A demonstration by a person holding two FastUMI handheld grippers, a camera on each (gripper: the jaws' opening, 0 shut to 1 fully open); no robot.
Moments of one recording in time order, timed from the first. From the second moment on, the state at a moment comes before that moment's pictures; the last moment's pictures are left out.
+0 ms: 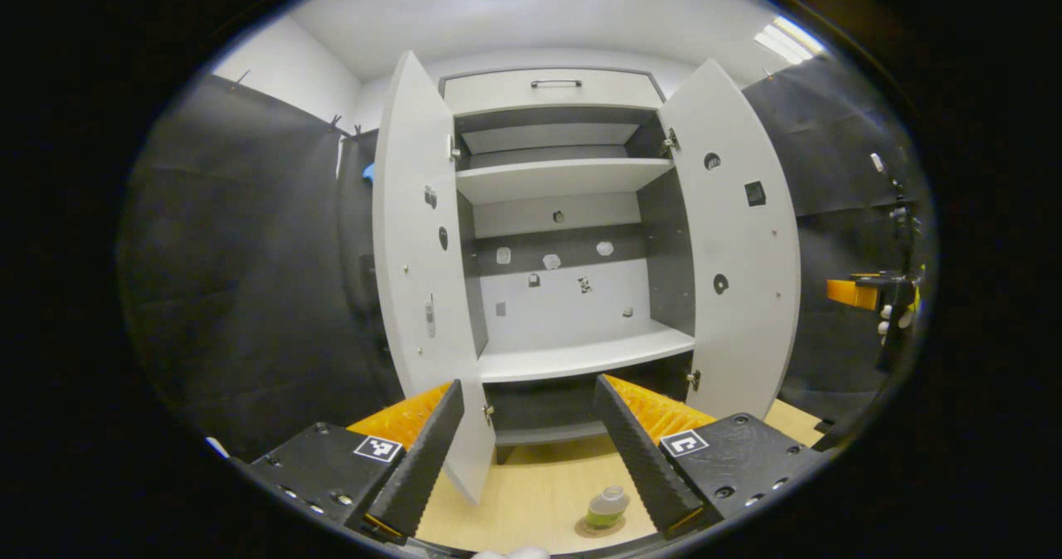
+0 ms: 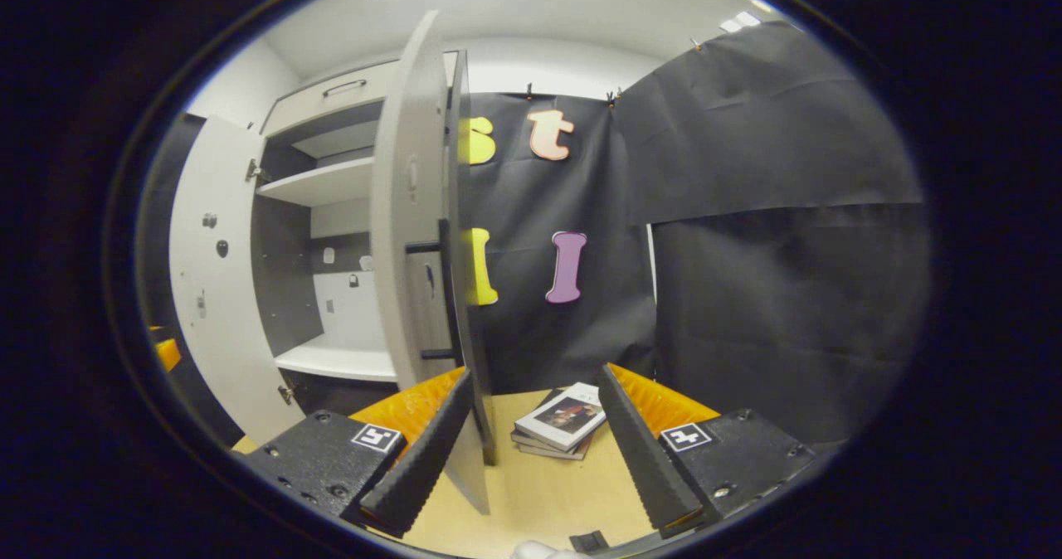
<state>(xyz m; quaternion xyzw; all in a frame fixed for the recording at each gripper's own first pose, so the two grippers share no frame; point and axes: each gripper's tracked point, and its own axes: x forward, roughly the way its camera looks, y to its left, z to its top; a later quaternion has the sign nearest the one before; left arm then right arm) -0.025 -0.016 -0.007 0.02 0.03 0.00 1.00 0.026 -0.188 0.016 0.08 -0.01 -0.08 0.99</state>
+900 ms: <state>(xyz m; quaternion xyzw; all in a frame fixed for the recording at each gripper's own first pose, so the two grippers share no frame) -0.047 -0.040 -0.004 0.01 0.05 0.14 0.99 0.117 -0.173 0.068 0.03 -0.01 0.10 0.99</state>
